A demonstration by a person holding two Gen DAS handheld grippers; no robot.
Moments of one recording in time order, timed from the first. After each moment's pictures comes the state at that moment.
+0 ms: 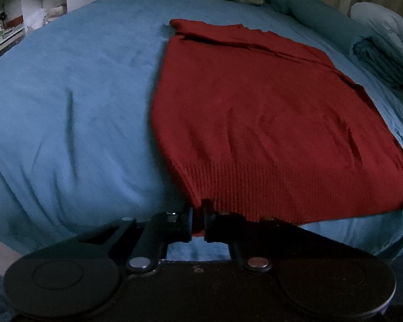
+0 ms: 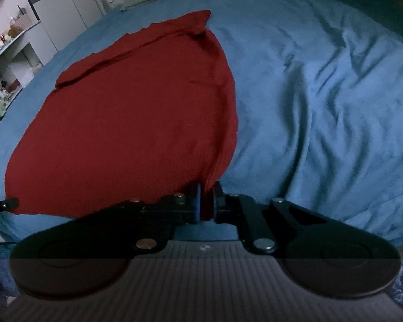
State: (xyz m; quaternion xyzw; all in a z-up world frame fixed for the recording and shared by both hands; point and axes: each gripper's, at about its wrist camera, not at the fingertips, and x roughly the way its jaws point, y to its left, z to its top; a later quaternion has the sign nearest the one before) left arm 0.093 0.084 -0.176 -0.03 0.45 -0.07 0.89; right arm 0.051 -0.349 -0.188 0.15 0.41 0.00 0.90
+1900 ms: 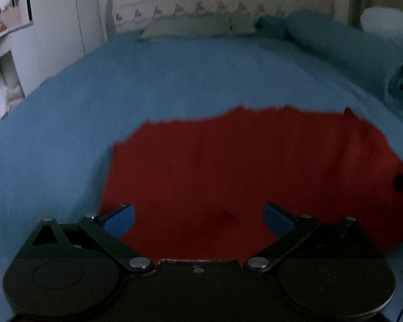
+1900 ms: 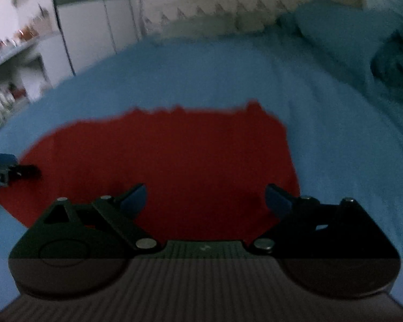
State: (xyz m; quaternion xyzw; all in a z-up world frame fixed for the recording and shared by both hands) left arm 0.363 0.012 -0.156 0.05 0.37 -0.07 0.92; right arm 0.379 -0.327 -0.171 0.05 0.33 0.06 0.94
